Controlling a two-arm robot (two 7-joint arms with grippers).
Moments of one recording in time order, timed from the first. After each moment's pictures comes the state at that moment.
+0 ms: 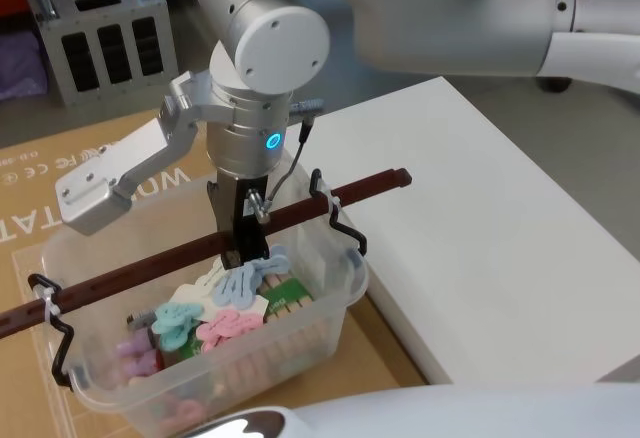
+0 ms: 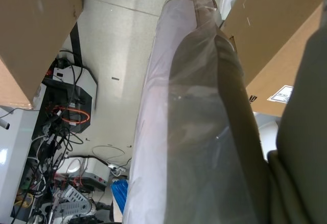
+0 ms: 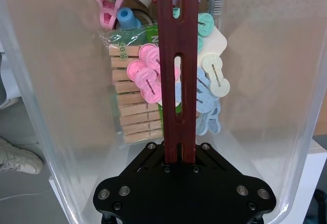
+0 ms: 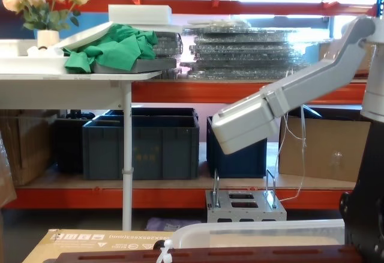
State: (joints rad) left arm -1.47 0.98 1.56 -0.90 0.05 0.15 -1.47; right arm 1.34 0.66 -1.51 -1.65 -0.26 -0.50 1.34
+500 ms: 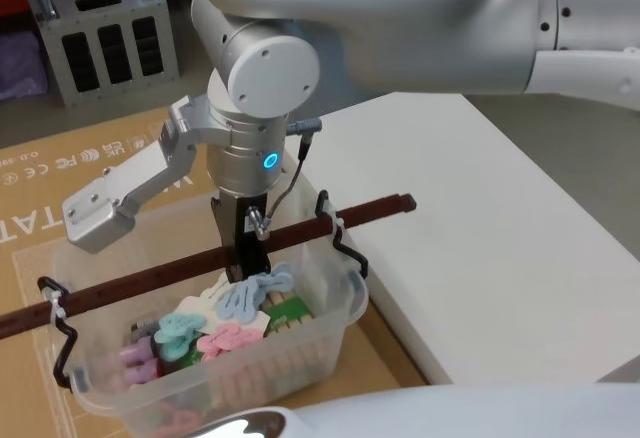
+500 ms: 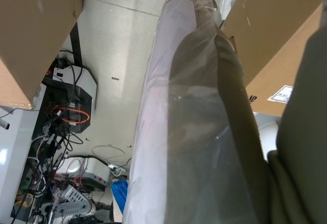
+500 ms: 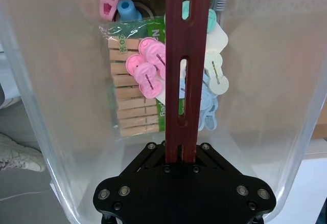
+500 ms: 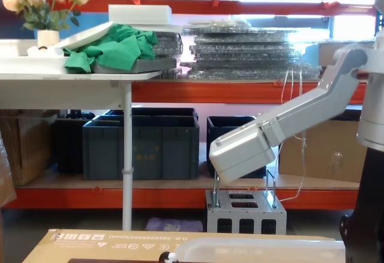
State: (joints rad) left arm -1.47 0.98 1.56 -0.90 0.05 0.15 -1.47; right arm 1.31 0.64 -1.53 -1.63 -0.28 -0.48 1.34
